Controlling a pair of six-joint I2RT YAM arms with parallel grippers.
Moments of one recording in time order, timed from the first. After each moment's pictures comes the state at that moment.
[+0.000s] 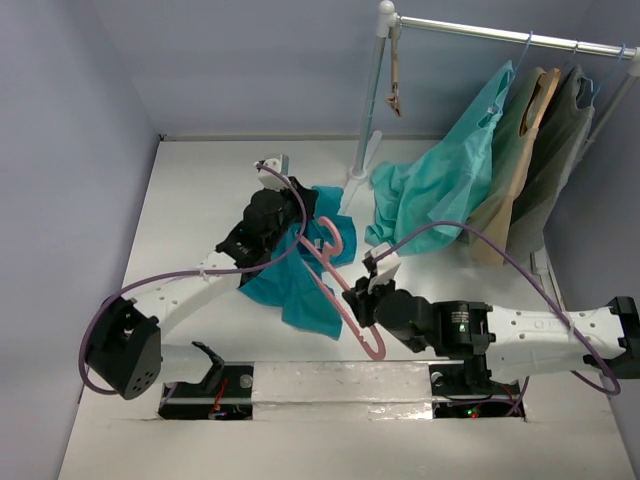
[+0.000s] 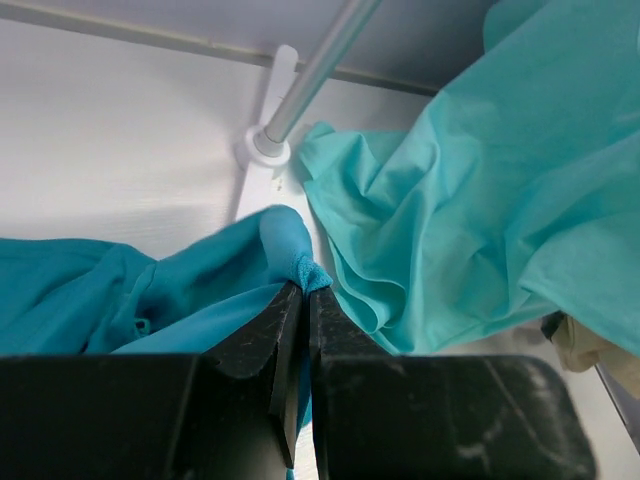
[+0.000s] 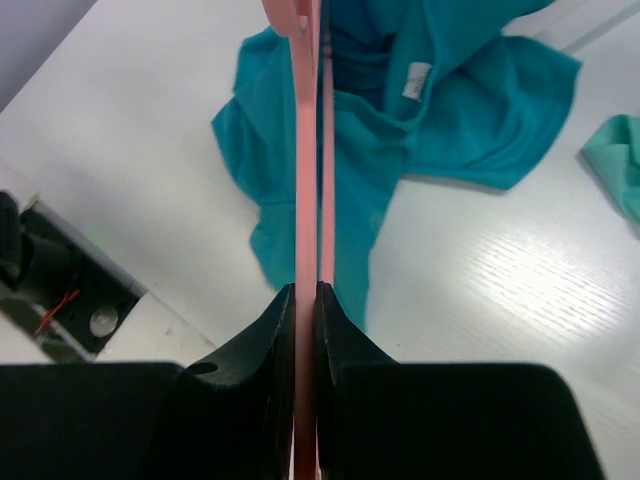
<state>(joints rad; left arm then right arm) -0.65 1.30 0.84 0.33 -0.20 -0.54 1.43 0.99 0.82 -0.28 0.69 0.54</state>
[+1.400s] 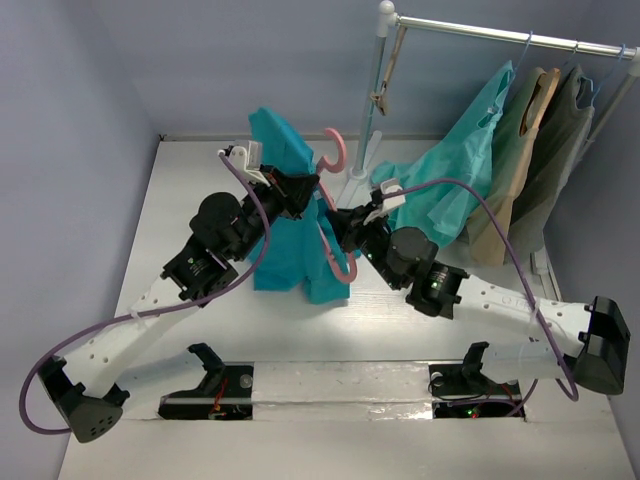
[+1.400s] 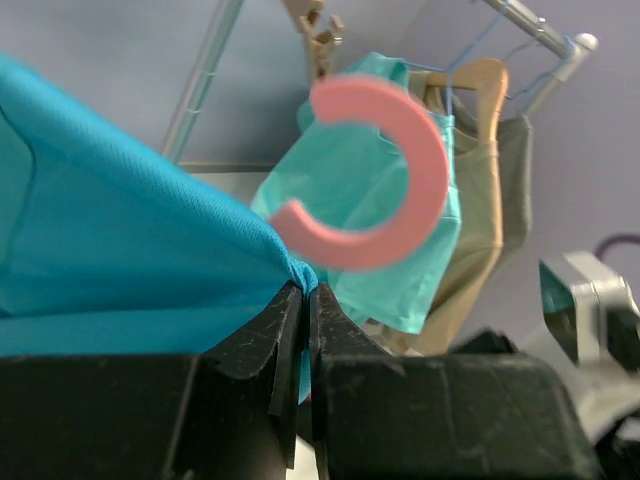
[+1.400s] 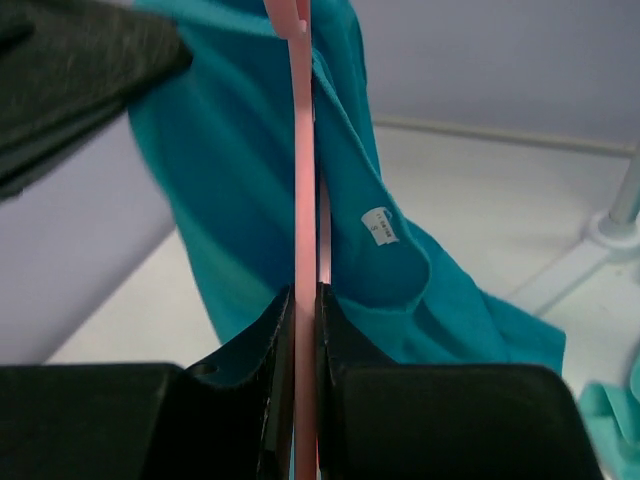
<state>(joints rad) -0.78 0.97 1.04 0.07 -0.18 -0.52 1.11 1.18 0.91 0.33 0.54 0.26</state>
